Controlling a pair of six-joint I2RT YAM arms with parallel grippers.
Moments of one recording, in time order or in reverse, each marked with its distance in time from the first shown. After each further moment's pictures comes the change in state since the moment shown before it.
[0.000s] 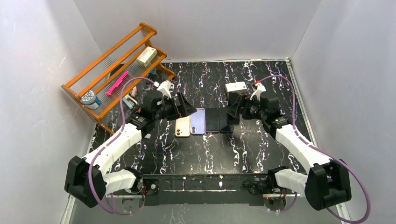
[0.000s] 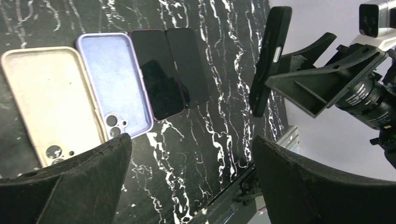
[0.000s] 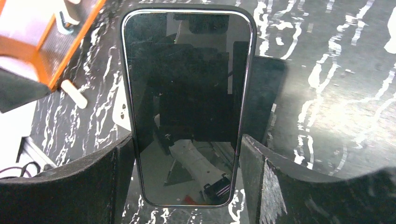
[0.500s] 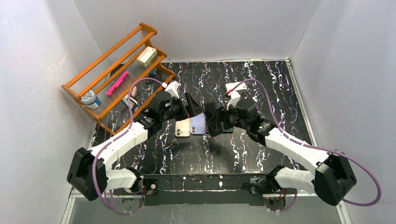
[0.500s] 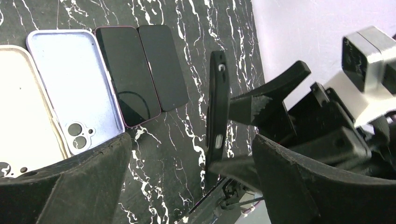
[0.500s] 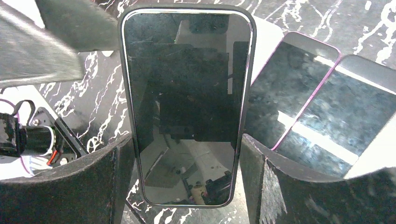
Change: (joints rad) left arm -0.107 0.065 0.003 0.125 -0.039 -0.097; right arm 0.388 0.008 0.010 0.050 0.142 -0.040
